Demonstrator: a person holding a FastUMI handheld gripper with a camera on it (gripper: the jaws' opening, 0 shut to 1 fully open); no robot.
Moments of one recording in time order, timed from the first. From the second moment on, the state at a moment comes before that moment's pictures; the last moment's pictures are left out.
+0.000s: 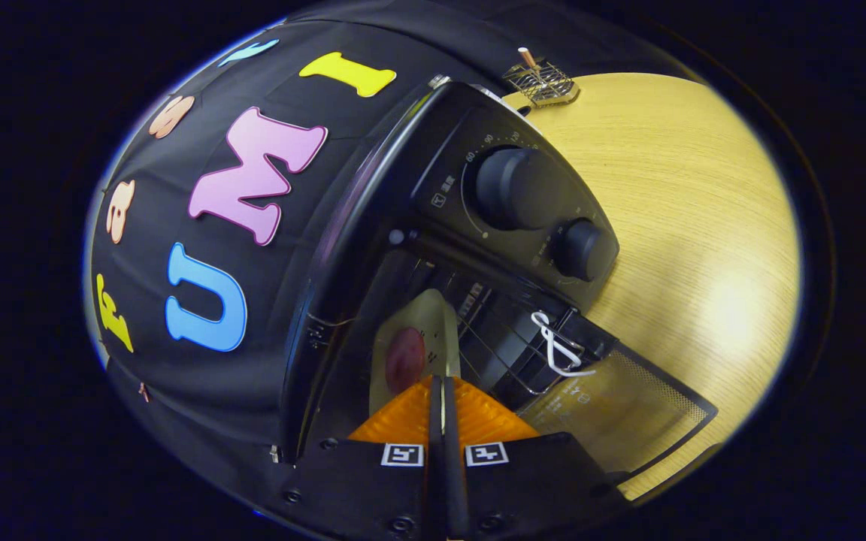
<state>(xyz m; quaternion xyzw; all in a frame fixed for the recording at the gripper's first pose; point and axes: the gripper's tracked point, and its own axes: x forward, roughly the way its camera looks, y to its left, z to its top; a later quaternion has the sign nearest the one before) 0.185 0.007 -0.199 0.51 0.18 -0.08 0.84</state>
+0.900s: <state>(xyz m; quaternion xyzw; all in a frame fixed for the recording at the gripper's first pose) 0.042 0.020 -0.189 0.27 0.23 0.02 0.94</state>
